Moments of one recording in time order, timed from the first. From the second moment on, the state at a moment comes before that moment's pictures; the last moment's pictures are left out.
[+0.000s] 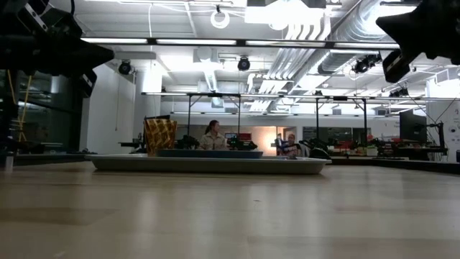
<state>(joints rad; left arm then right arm) -0.01 0.00 0.01 0.01 -0.04 -0.36 0.18 0.00 0.01 0.24 0.10 0.38</state>
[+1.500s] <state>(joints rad) -0.01 0.01 0.01 0.01 -0.04 -0.36 0.12 0.01 0.01 0.02 -0.05 0.24</state>
